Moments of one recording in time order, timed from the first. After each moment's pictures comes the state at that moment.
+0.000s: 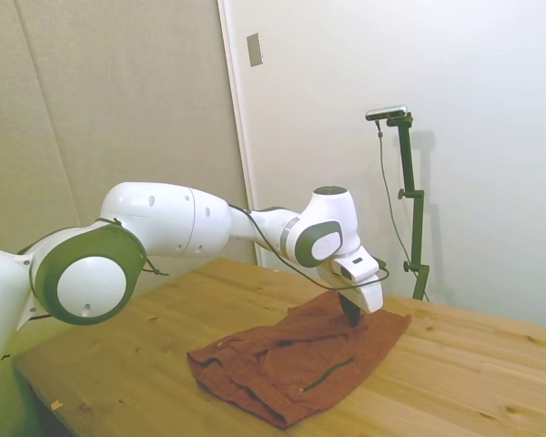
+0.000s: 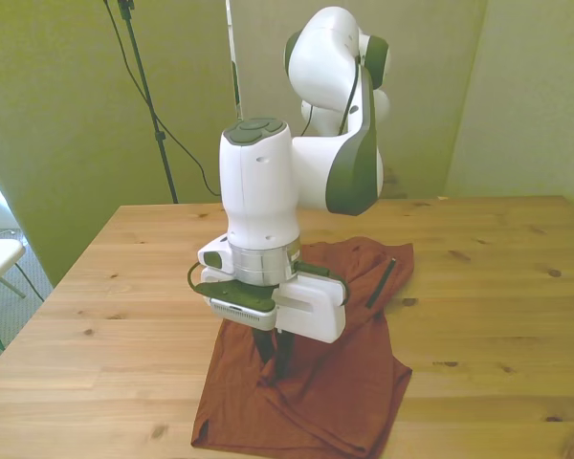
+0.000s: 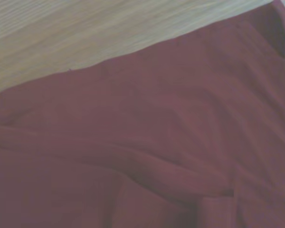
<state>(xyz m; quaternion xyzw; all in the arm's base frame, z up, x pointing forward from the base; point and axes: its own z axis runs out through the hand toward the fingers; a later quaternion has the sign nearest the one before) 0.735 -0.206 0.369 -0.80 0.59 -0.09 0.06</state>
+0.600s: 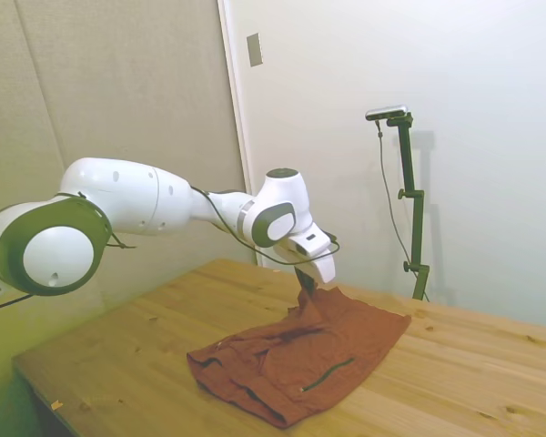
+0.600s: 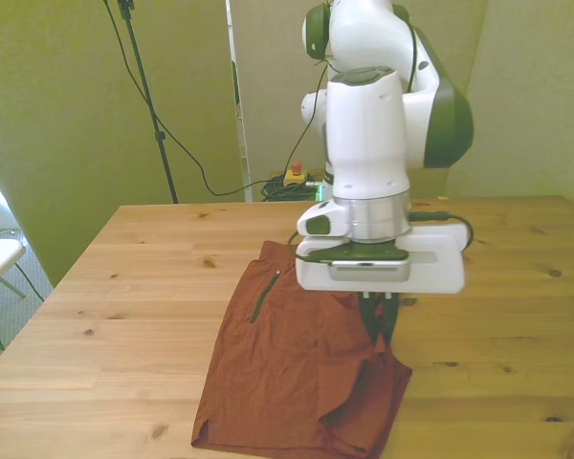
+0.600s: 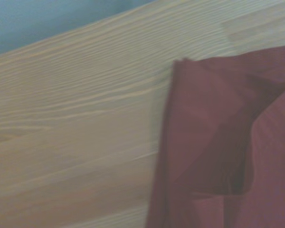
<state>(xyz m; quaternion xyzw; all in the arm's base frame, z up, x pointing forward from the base) 0.728 -0.065 0.414 -0.84 0.52 -0.11 0.11</state>
